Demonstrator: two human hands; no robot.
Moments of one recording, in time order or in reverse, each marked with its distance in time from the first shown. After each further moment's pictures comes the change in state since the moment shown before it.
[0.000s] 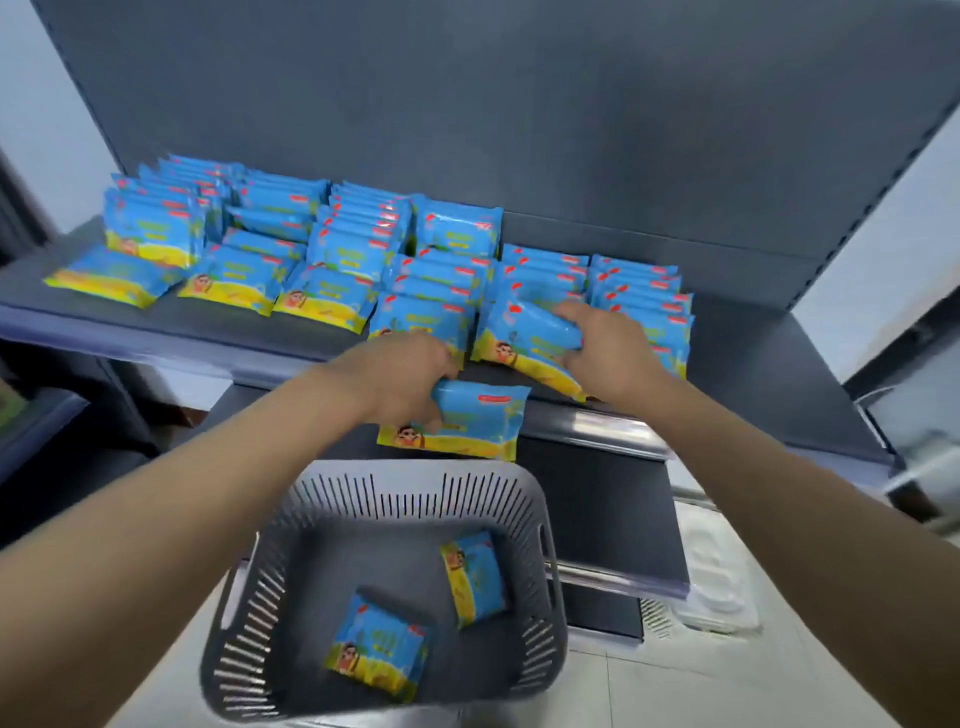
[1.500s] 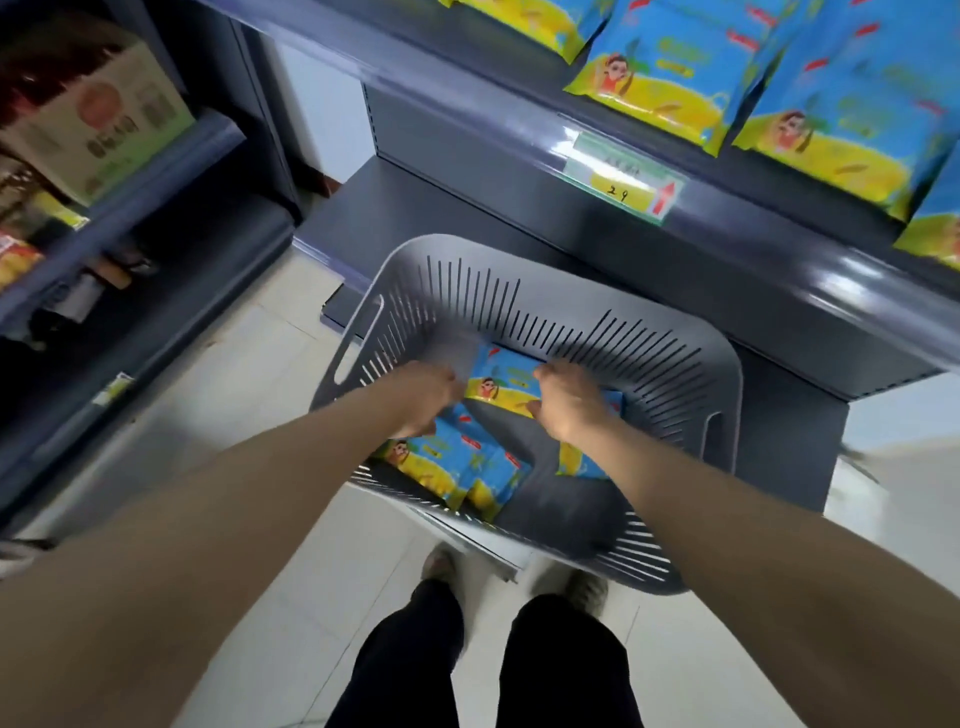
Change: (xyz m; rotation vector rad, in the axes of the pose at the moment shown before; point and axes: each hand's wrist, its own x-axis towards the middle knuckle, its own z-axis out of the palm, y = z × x) left_hand -0.092 -0.064 0.301 -0.086 -0.414 -0.240; right_hand -0.073 -0.063 0.330 -0.157 -0.652 -0.240
